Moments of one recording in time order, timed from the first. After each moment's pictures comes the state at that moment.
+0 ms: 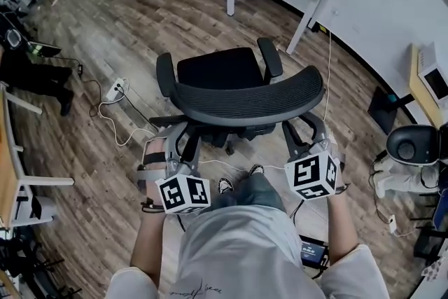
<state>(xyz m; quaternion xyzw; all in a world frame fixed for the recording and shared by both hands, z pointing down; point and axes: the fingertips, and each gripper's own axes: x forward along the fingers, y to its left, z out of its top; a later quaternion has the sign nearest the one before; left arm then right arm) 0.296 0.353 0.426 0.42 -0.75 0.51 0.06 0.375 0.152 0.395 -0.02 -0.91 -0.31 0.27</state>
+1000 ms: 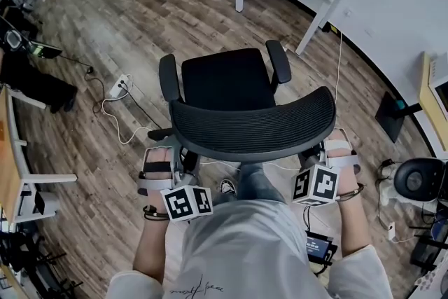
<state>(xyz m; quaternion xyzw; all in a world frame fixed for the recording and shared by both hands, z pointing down) 0.255 0.340 0.451 0.40 -0.71 0.57 0.07 0.338 0.120 0.440 -0.11 -0.78 -0.51 0.34</state>
